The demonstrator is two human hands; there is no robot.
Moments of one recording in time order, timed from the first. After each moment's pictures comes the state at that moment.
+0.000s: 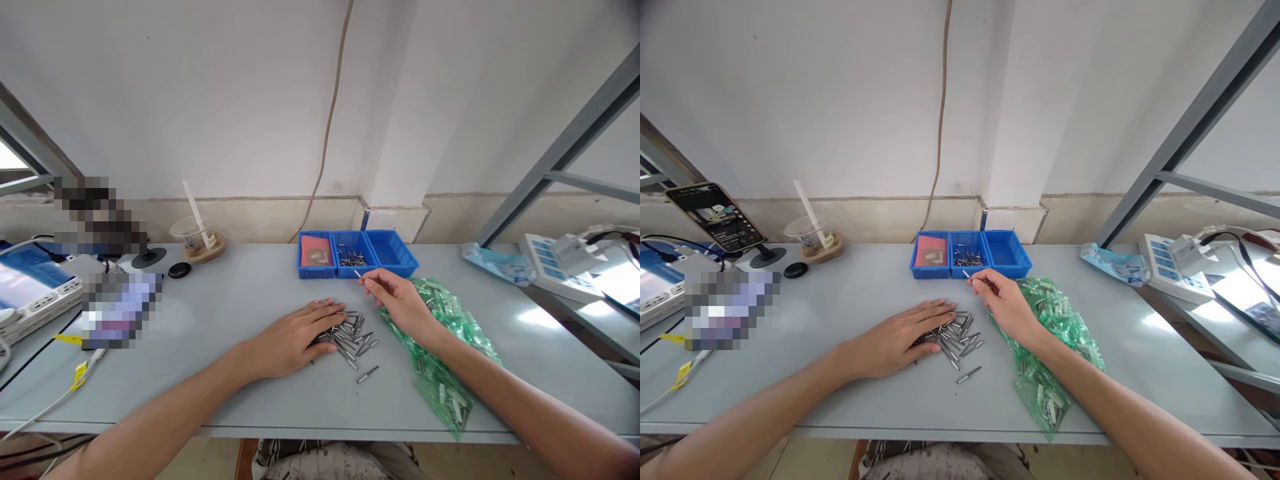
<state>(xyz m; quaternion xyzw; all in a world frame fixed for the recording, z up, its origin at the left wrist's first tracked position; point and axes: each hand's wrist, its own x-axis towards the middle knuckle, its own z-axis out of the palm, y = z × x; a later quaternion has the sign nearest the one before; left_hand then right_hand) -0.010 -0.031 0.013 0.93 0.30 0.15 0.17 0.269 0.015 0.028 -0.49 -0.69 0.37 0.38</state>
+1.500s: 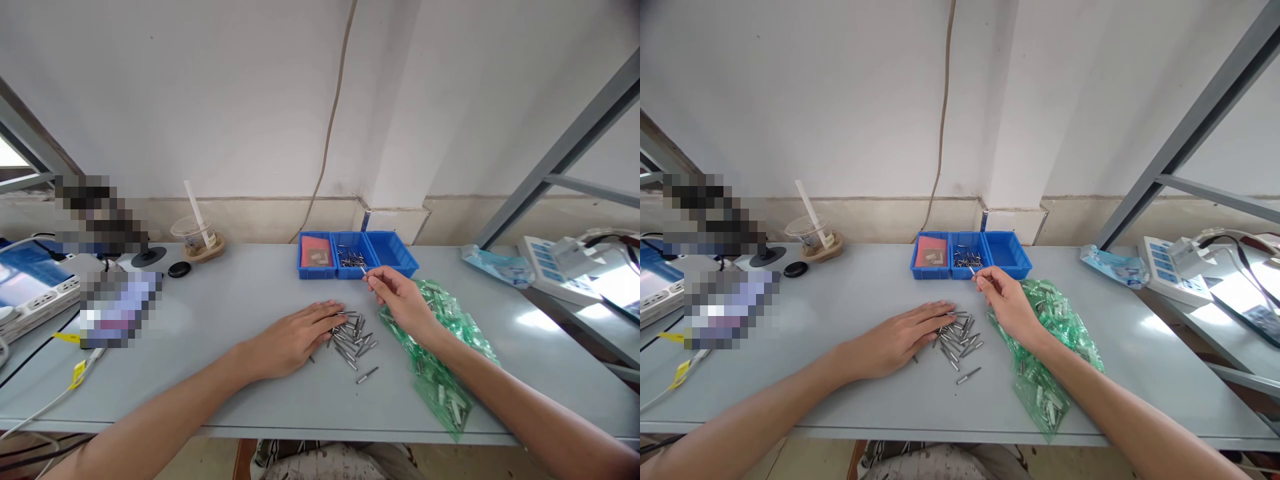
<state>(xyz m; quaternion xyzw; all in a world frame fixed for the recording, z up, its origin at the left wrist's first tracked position) -0.009 -0.032 0.013 0.93 0.29 0.17 0.17 0.270 0.016 0.029 -0.51 -0.67 0.36 0.40</state>
